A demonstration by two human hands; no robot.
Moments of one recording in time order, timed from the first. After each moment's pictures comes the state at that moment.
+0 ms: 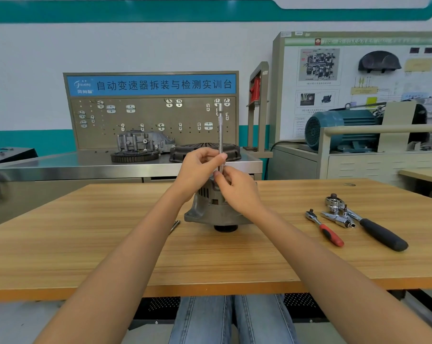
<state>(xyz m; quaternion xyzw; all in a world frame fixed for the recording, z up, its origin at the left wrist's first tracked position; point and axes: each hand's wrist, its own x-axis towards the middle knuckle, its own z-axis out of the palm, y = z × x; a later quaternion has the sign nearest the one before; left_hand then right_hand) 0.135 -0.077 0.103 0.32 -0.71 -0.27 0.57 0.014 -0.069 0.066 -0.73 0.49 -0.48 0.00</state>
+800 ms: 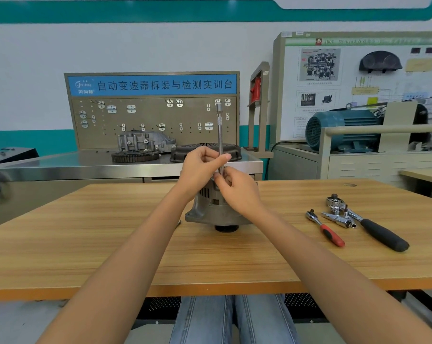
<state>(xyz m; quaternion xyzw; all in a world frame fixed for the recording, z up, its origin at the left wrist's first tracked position) 0.131 -0.077 0.104 0.34 -0.68 -0.27 0.59 0.015 -0.069 0.064 -0.73 0.50 -0.47 -0.01</state>
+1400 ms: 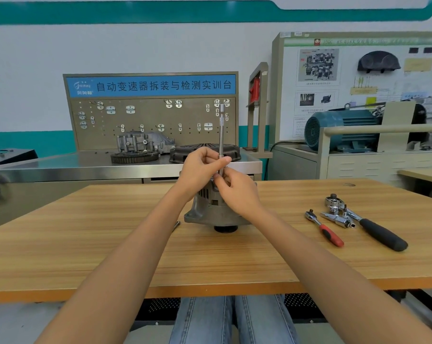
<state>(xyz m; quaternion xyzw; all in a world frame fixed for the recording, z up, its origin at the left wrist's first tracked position) 0.131 -0.080 0.104 0.34 -0.70 -0.27 0.57 0.015 -0.068 0.064 -0.73 0.50 -0.47 -0.02</state>
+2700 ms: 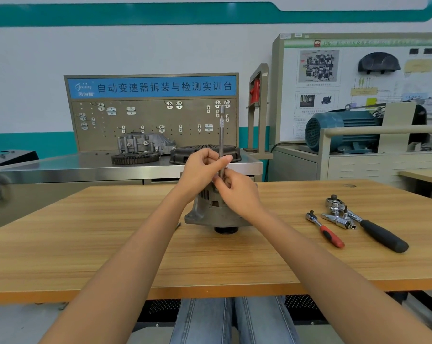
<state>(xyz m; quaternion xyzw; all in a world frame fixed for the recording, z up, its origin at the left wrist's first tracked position) 0.130 -0.078 0.105 0.33 -0.70 -0.27 0.57 0.014 -0.066 0.065 -0.73 0.50 -0.47 -0.01</state>
